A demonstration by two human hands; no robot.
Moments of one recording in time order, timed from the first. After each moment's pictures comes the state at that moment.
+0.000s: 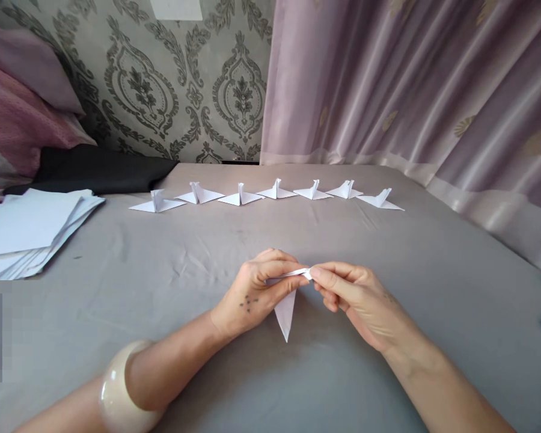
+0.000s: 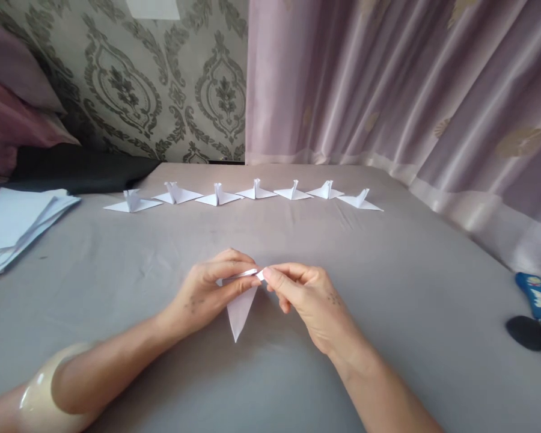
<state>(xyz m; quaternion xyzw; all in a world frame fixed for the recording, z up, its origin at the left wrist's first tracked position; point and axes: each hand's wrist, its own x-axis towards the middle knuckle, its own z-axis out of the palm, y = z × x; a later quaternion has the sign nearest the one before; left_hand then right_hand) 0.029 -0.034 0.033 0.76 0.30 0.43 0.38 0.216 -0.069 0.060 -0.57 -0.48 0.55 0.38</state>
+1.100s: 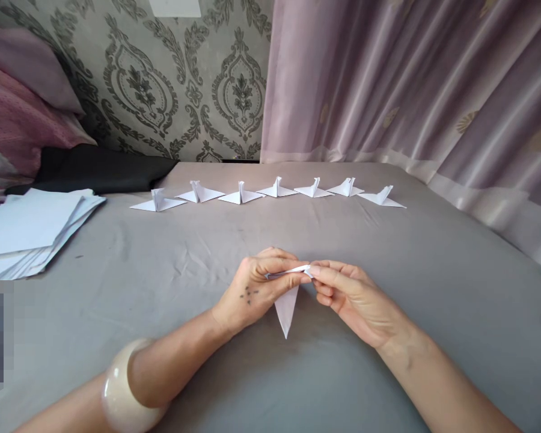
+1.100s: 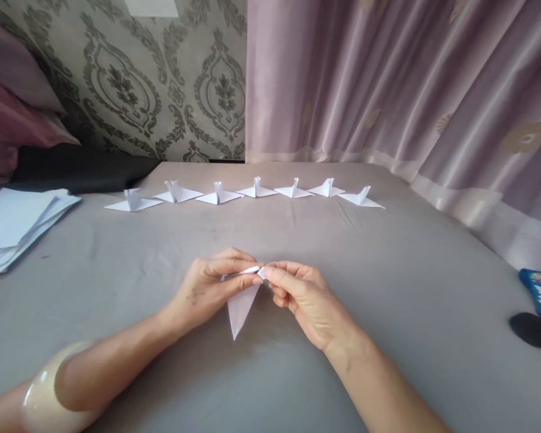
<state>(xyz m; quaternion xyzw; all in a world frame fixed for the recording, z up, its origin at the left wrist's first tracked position) 0.030 -0.035 0.033 0.70 0.31 0.44 0.47 0.213 -0.065 0.050 -0.48 -0.36 0.69 0.41</state>
